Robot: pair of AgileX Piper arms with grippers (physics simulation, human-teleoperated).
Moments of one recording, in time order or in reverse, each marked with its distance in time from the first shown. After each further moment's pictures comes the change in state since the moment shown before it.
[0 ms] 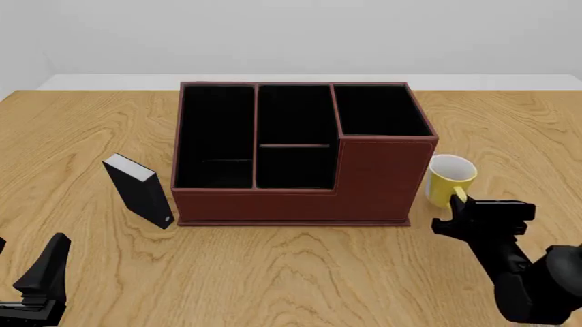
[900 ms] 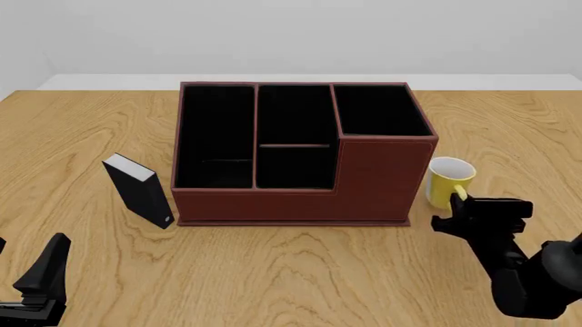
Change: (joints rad) left arm 0.000 0.000 0.000 0.000 0.000; right arm -0.011 0.038 -0.034 -0.002 -0.004
